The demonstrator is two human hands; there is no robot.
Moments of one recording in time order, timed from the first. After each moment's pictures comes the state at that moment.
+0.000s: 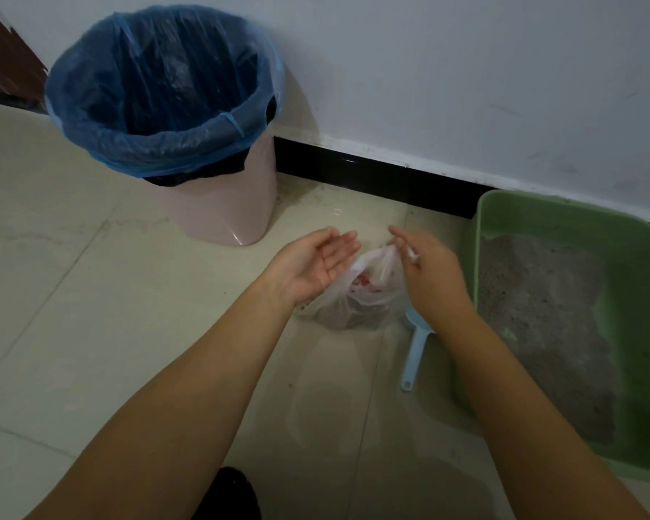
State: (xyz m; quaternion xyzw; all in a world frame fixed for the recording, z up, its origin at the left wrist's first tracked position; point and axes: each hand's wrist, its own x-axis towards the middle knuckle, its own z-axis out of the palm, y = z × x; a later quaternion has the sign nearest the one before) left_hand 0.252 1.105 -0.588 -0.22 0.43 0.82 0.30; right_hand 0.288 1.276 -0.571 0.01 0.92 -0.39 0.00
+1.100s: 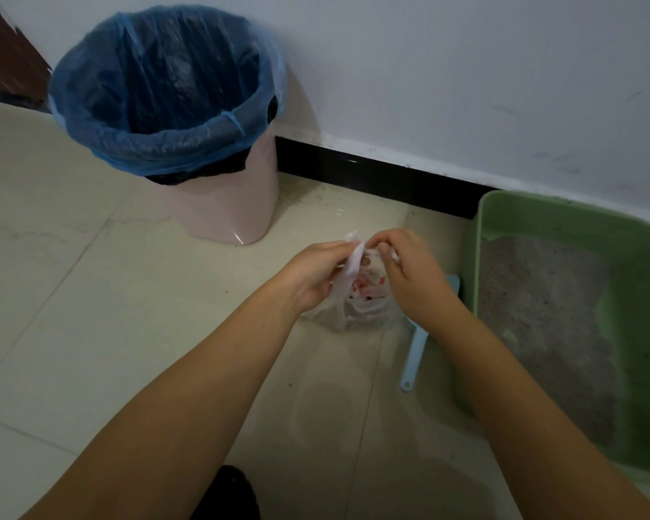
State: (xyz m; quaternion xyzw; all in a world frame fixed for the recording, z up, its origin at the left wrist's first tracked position) left_hand 0.261 1.121 -0.591 -0.18 0.61 0.71 0.31; right_hand 0.286 1.267 -0.577 -0.08 0.93 -0.36 0.00
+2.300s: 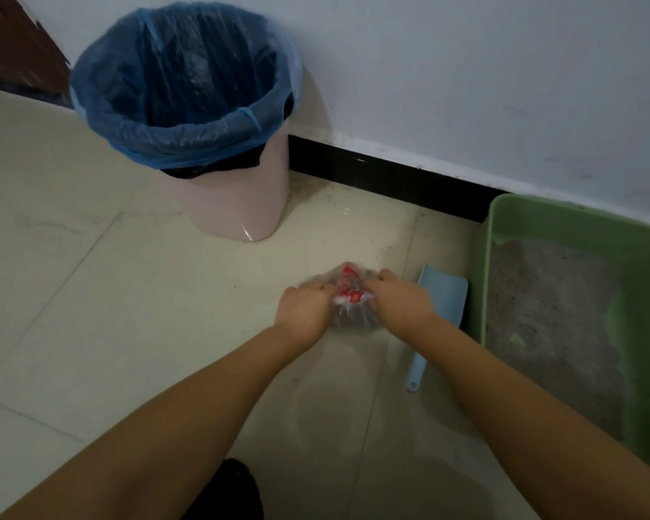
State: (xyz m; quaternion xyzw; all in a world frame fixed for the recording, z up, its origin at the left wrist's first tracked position) left_hand 0.296 1.093 -0.661 0.12 0.98 0.07 0.12; right_hand 0.281 1.254 -0.641 -0.15 0.98 -0.02 0.16
